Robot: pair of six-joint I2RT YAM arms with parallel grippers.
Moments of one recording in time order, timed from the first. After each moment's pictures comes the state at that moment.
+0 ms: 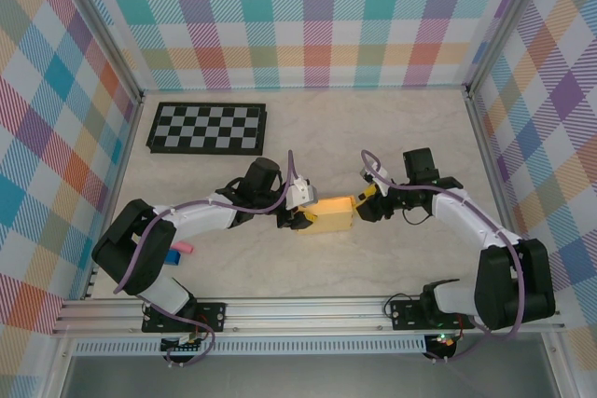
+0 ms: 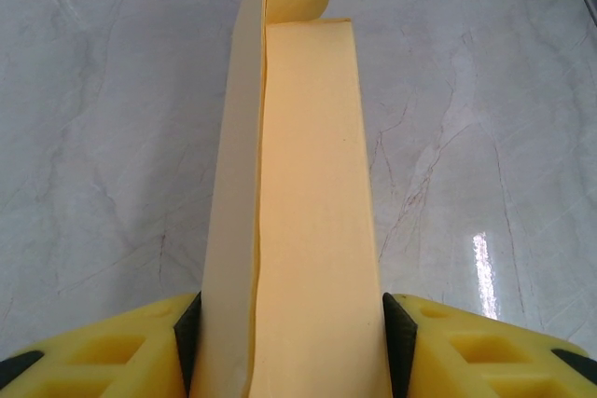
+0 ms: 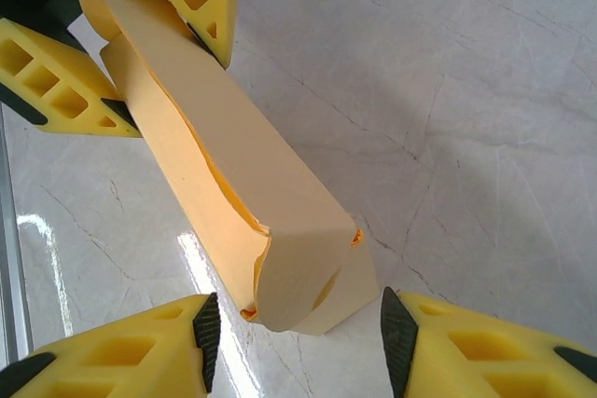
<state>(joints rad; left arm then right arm) -0.66 1.56 0.78 0.07 0.61 0.55 0.22 1.29 0.75 -0.53 -0.77 -0.54</state>
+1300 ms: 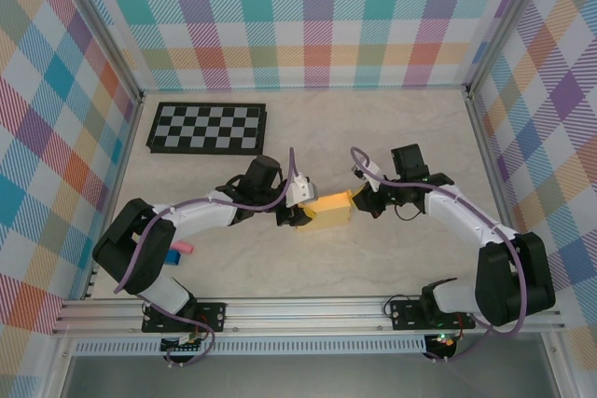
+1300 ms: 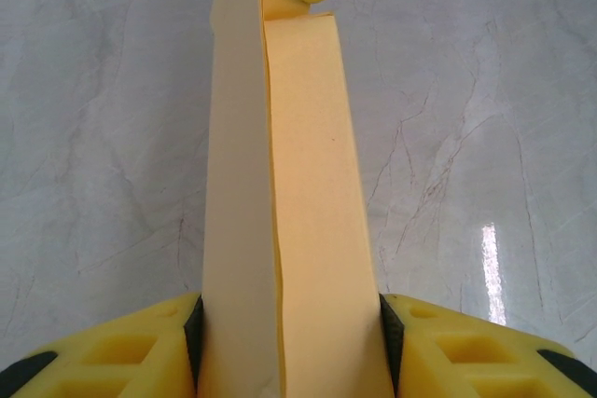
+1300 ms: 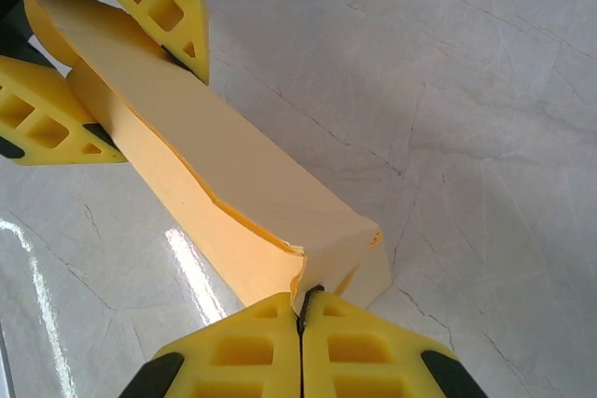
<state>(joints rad) -0.66 1.57 0.82 0.02 0.58 0.54 0.32 1.32 0.80 -0.48 -0.65 -0.40</state>
